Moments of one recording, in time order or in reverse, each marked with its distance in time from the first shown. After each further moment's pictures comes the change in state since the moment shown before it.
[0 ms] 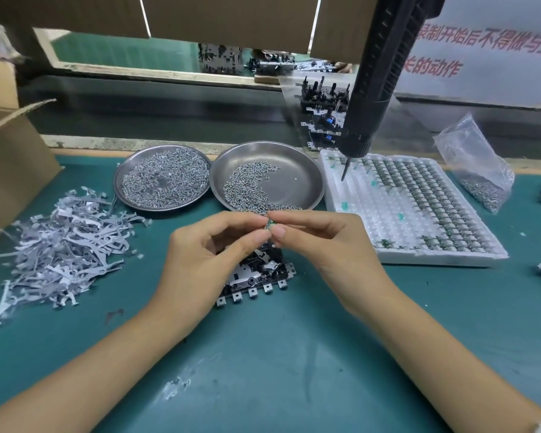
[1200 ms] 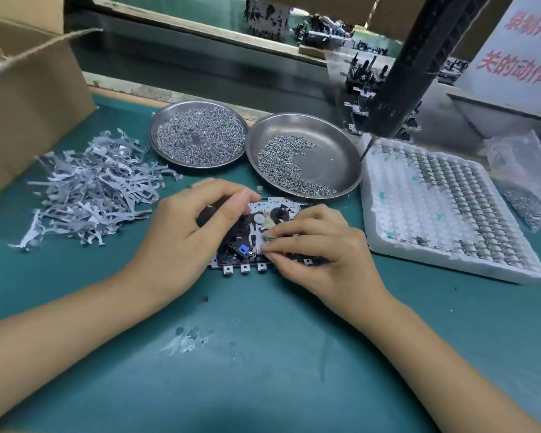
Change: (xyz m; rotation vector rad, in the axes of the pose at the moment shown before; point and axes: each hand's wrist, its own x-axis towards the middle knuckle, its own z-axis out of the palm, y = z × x) left_hand -0.016 -0.003 -0.041 0.392 0.056 0.015; right_hand 0.000 0.038 0.011 -0.821 -0.204 -0.697
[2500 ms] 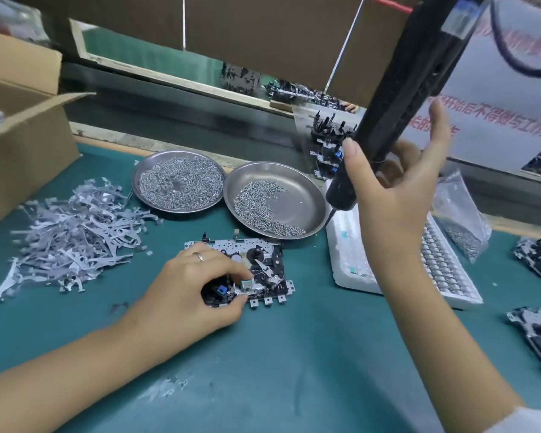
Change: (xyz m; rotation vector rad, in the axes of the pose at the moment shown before) left_hand -0.010 0.003 0.005 0.199 -0.177 0.178; right_hand 0.071 -0.023 -0.072 0.159 0.719 0.337
